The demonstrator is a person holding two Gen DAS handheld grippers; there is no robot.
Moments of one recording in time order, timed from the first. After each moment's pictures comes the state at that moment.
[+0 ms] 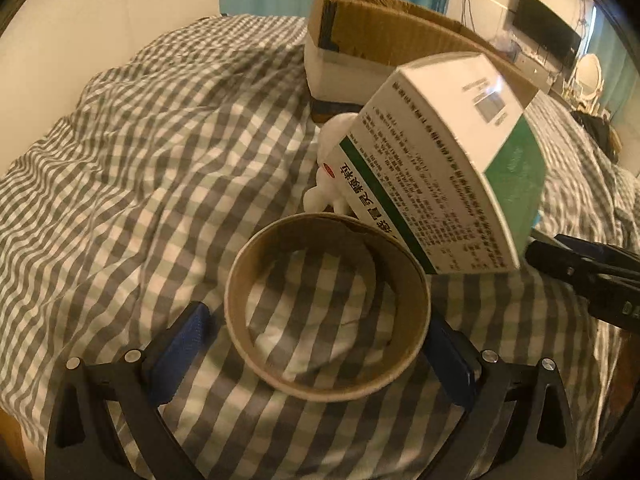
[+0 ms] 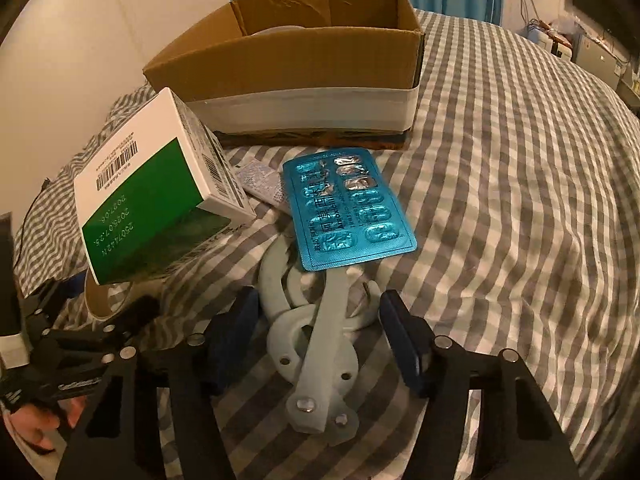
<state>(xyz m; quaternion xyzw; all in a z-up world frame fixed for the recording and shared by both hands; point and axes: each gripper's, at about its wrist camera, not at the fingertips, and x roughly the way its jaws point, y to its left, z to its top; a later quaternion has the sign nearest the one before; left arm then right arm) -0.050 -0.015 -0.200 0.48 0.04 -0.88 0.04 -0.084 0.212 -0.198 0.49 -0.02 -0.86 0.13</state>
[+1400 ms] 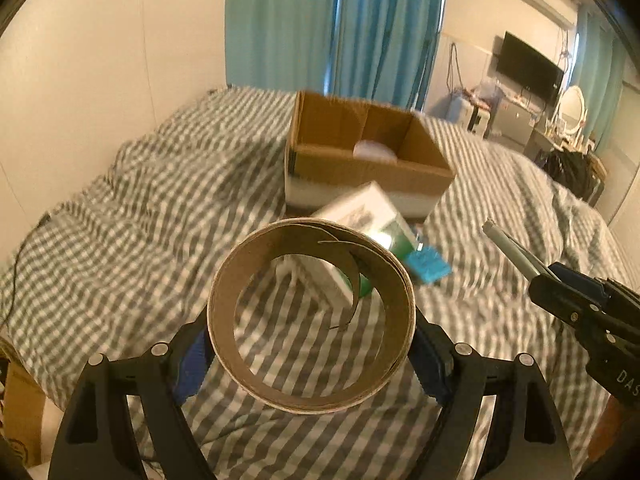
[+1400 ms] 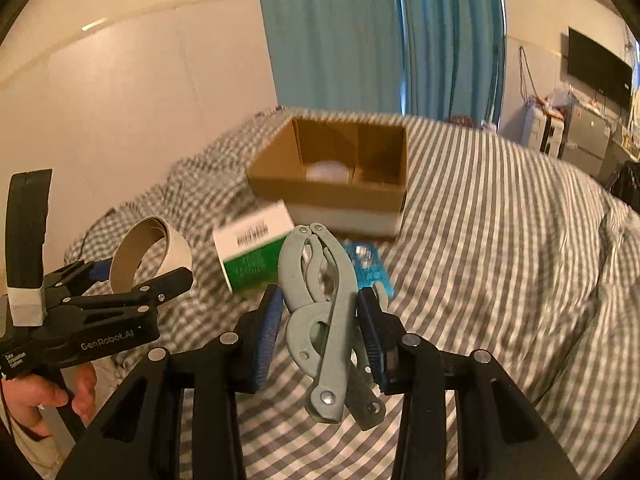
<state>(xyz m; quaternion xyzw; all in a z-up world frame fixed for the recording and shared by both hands) 0.004 0.013 -0.077 0.38 0.06 -0.92 0.04 0.026 0.220 -0.063 0.35 0.00 -0.92 0.15</state>
